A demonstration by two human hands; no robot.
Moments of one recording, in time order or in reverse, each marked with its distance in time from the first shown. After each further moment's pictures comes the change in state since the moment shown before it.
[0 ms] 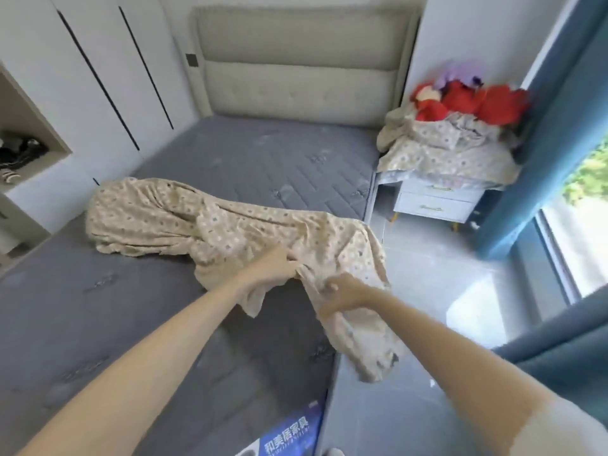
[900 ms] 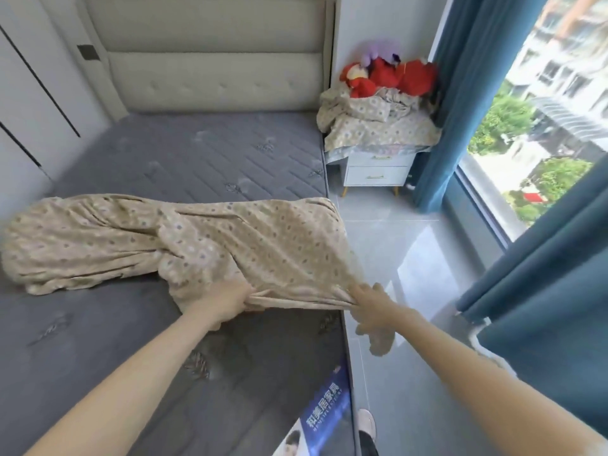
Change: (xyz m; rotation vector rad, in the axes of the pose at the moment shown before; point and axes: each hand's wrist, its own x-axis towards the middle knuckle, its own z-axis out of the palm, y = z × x) left_hand -0.042 -0.168 -0.028 0.789 -0.292 0.268; right_hand -0.045 -0.048 0.118 -0.175 0.175 0.293
